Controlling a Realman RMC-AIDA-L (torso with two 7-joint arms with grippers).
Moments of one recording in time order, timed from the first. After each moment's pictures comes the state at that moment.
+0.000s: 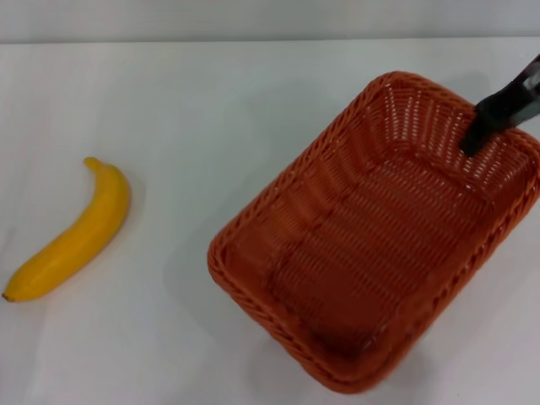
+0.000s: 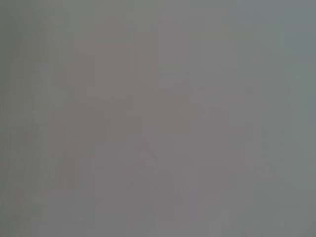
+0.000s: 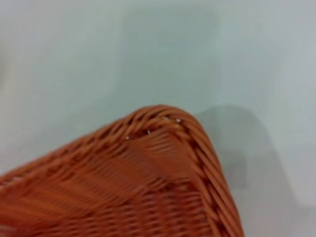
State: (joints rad) left arm -0.13 -2.08 2.84 -0.06 -1.55 1.73 -0.79; right arm 1.10 1.91 -0.78 -0.76 -2.80 -1.70 2.56
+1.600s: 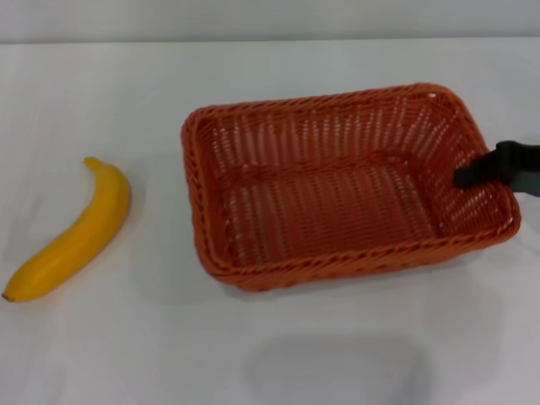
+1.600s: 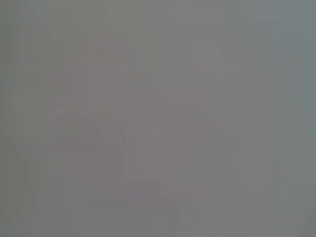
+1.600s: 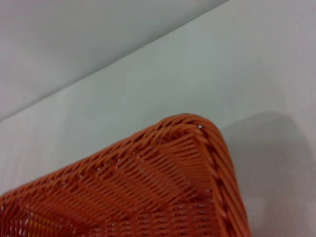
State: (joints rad) left arm -0.21 -2.08 2.84 -0.13 -1.57 1.72 -0.79; right arm 0.46 2.02 -0.98 -1.17 -2.17 -1.50 2.83
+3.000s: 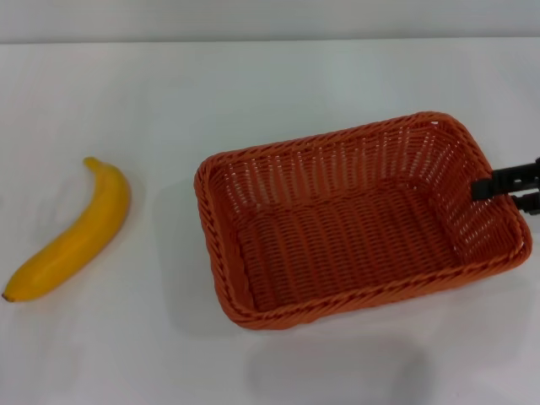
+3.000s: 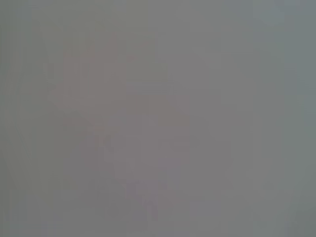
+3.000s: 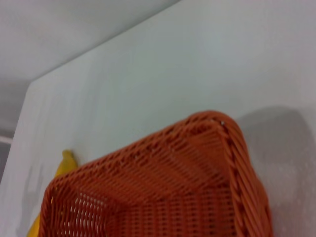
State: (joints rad) left arm -0.25 -2.08 2.84 -0.10 -1.57 1.73 -0.79; right arm 0.53 1.92 -0.83 -0.96 -2.16 -1.67 2.64
